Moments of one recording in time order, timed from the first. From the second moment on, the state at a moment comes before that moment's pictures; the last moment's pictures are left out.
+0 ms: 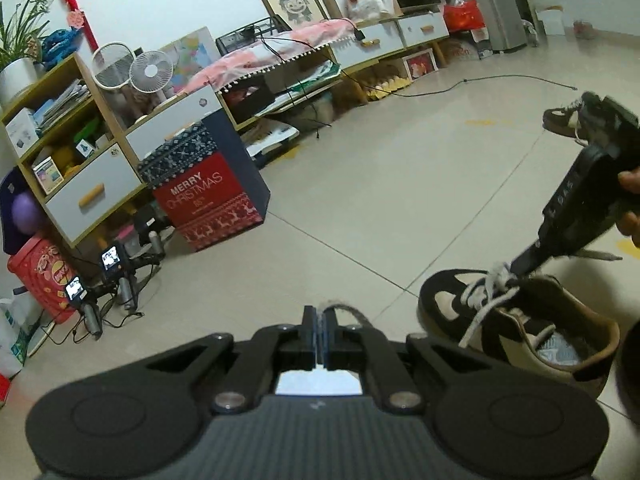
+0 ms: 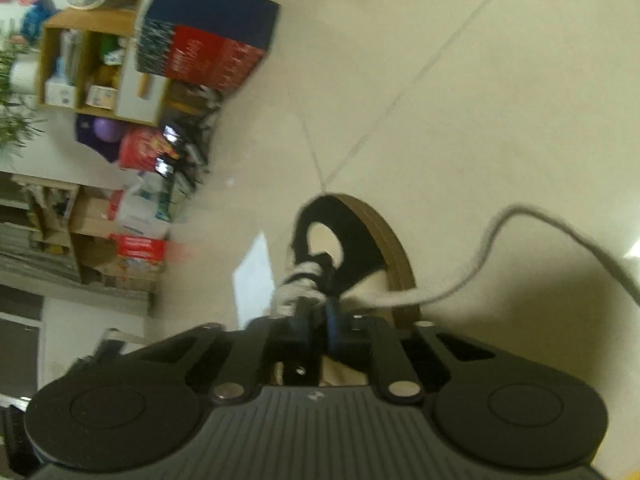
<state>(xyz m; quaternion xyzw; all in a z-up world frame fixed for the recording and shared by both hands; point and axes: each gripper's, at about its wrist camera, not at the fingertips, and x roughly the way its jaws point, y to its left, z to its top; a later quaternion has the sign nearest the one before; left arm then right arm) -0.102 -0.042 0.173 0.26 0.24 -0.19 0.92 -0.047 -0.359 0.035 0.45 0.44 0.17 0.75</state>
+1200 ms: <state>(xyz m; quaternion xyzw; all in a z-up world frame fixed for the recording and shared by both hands) -0.108 0.002 0.117 0.26 0.32 -0.15 0.90 -0.068 -0.364 0.035 0.47 0.39 0.21 0.76</state>
